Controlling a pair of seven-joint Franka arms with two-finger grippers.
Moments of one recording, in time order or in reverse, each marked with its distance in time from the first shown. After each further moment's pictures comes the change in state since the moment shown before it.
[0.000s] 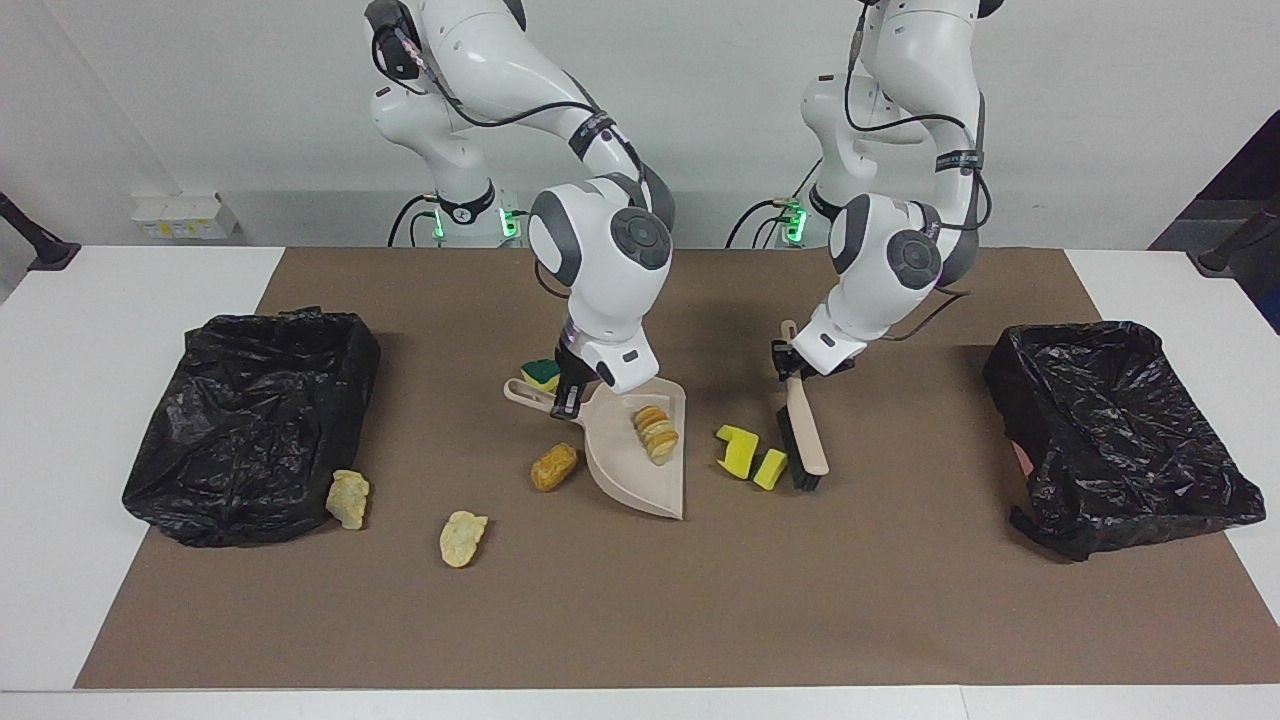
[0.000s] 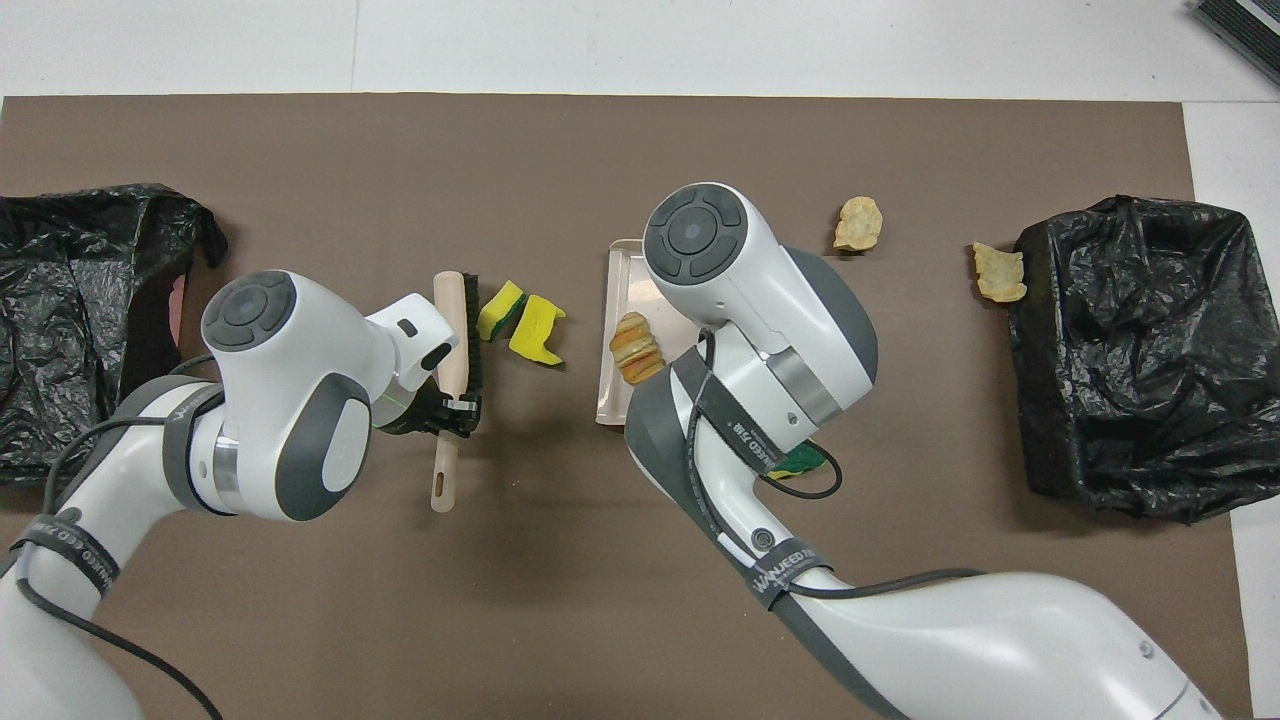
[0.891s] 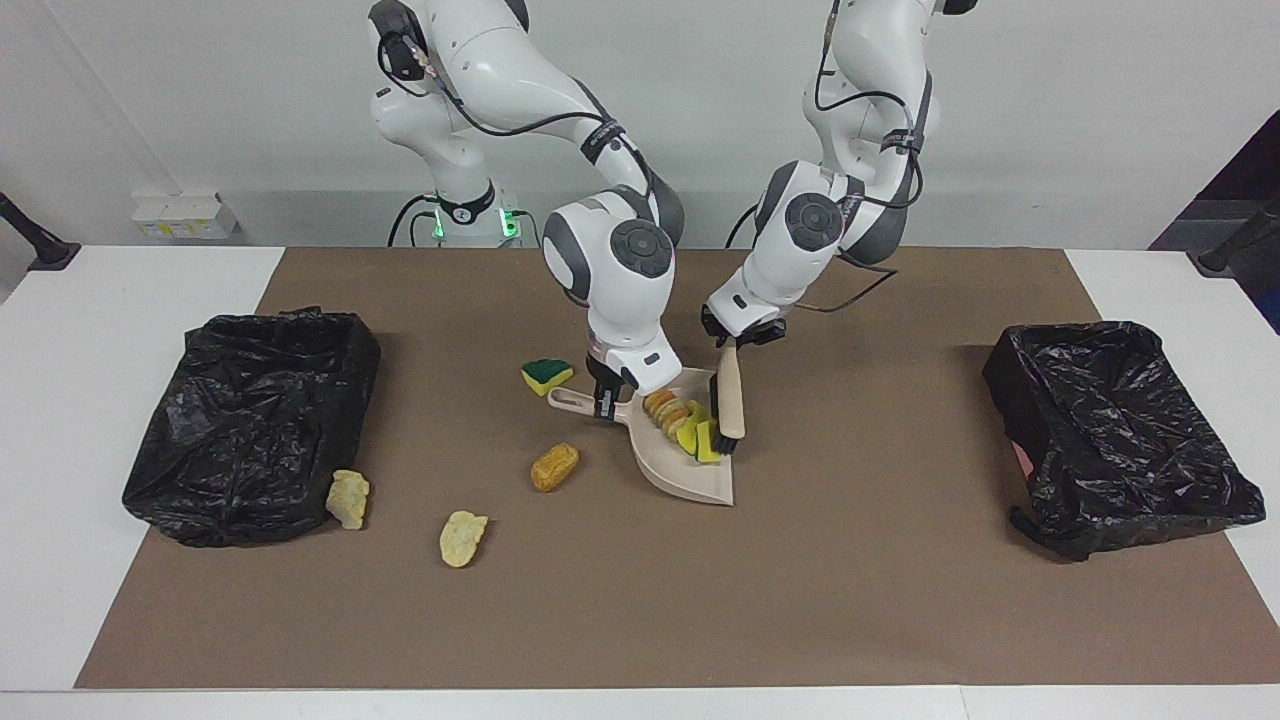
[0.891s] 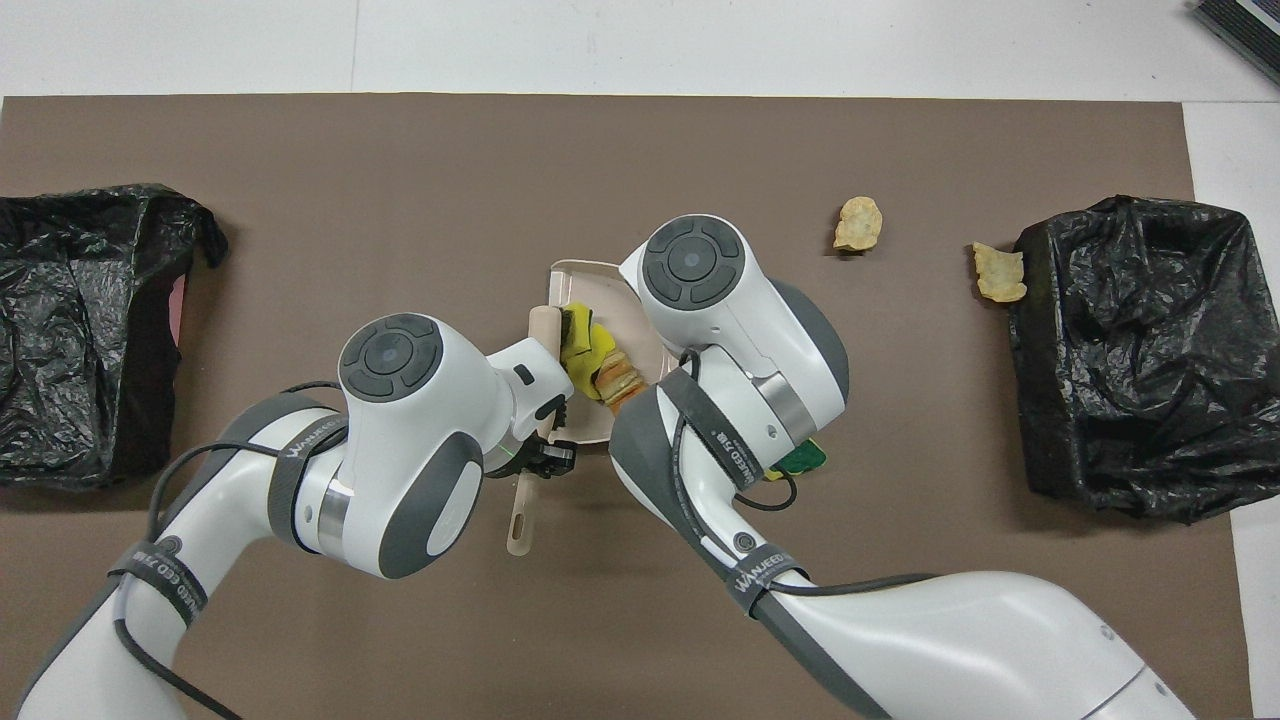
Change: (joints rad) left arm -0.169 -0.033 -0.003 0.040 0.000 -0.035 -0.097; right arm 0.003 0.002 0.010 -0.082 0.148 0.157 -0.008
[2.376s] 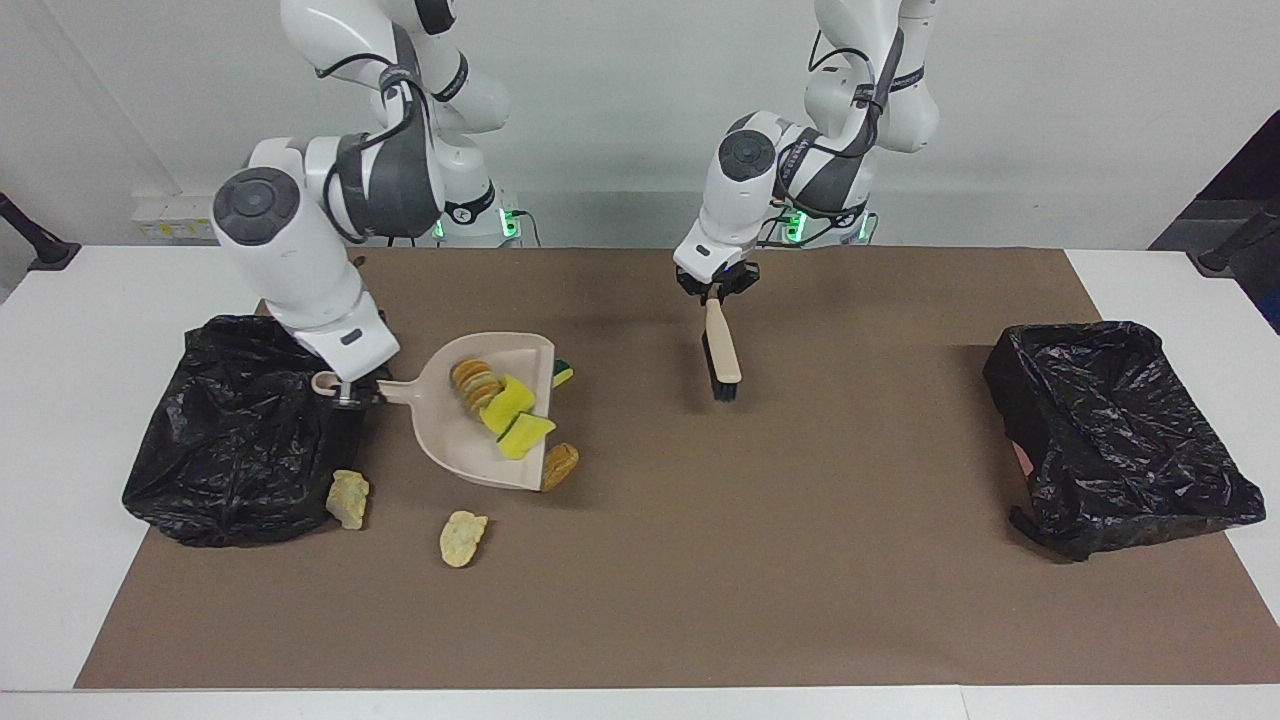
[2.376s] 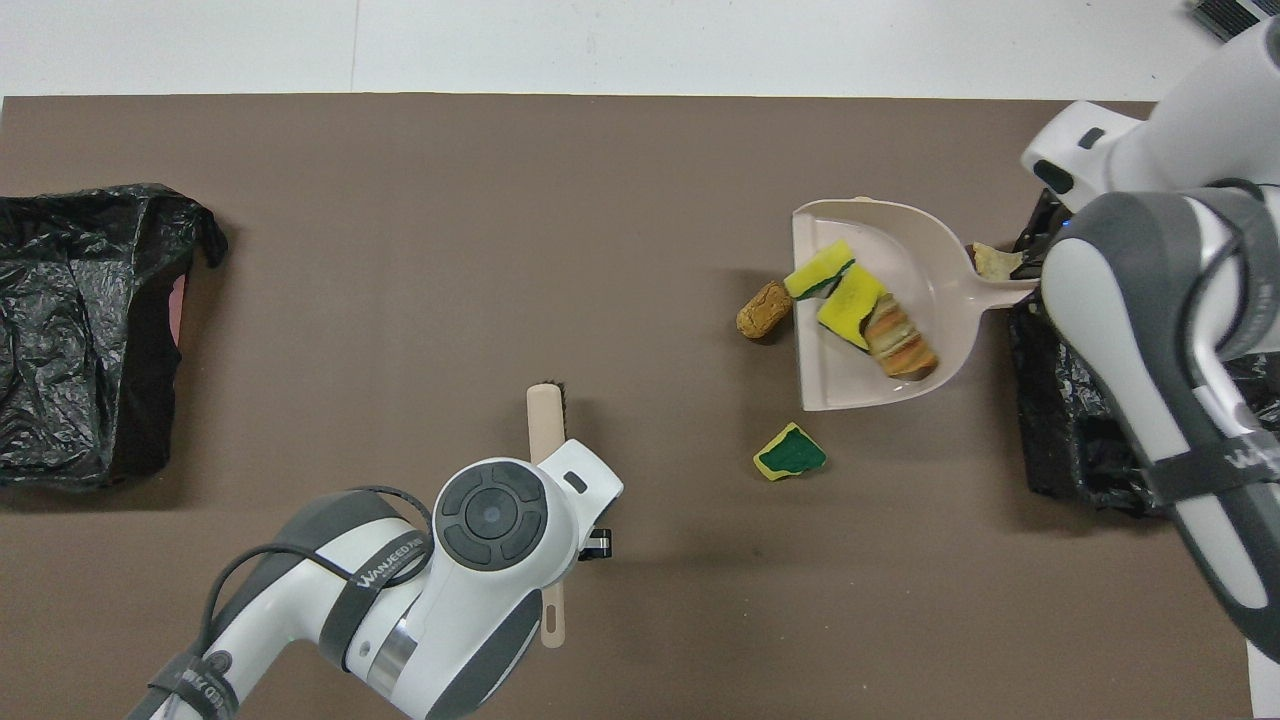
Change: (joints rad) left arm -0.186 -0.152 -0.013 -0.208 0.123 0.026 -0.398; right arm -0.507 -0.182 -0.018 0.060 0.056 -0.245 -0.660
